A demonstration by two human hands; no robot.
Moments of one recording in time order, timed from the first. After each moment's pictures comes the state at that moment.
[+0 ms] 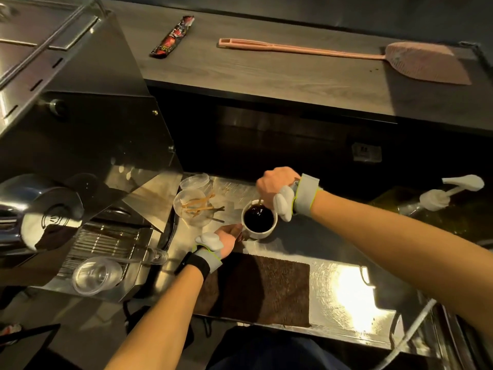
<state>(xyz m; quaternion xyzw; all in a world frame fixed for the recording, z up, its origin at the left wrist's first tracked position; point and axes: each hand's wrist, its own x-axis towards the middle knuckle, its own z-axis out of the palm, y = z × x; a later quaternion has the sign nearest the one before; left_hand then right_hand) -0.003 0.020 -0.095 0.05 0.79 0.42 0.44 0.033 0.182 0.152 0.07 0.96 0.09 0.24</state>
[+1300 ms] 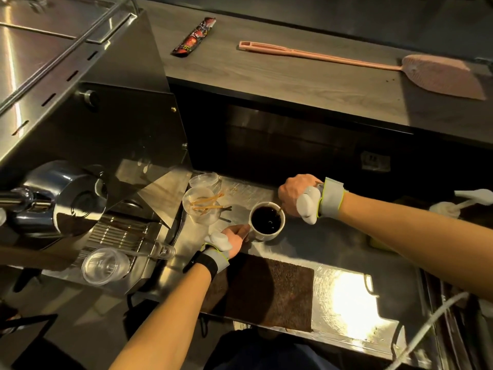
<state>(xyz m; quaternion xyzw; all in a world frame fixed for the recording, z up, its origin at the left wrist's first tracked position) 0.019 0.020 0.007 0.10 0.79 0.42 0.44 0.050 0.199 0.142 0.03 0.95 0.12 0.29</state>
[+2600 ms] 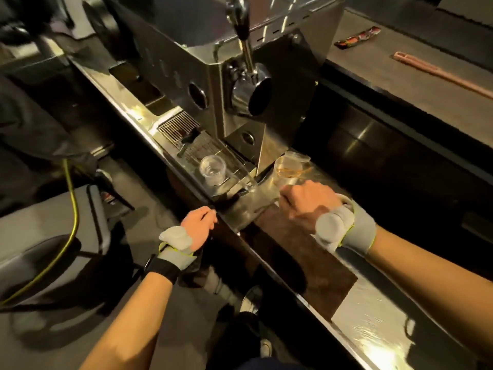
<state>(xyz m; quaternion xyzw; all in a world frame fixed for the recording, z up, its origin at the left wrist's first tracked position) 0.116 -0.218 0.056 -0.11 0.84 0.51 0.14 0.108 0.020 0.194 -0.14 0.98 -0.04 0.14</state>
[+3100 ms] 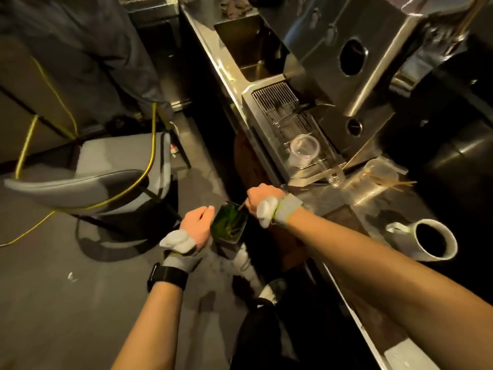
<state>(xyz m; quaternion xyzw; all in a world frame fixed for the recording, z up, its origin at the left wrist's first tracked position) 0.208 -0.334 0.030 -0.30 0.81 0.50 0.03 0.078 -0.196 0.062 -0.27 0.89 -0.03 0.38</state>
